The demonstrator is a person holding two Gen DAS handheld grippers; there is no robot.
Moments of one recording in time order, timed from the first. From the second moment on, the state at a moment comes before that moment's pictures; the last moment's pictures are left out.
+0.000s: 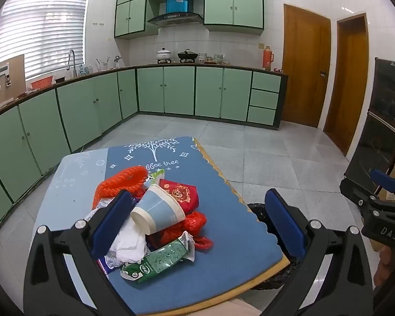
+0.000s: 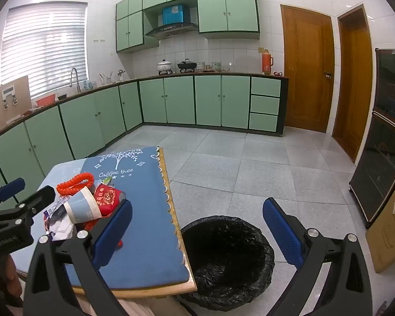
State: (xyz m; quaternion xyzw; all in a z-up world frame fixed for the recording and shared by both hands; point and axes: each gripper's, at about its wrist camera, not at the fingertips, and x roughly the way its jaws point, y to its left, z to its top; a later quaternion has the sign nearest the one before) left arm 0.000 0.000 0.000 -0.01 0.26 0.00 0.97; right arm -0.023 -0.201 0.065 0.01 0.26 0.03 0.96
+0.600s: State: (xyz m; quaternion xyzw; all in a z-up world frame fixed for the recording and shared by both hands) left arm 0.001 0.009 0.002 -0.01 0.25 0.00 0.97; right arm -0.021 -0.202 0.064 0.02 0.26 0.03 0.96
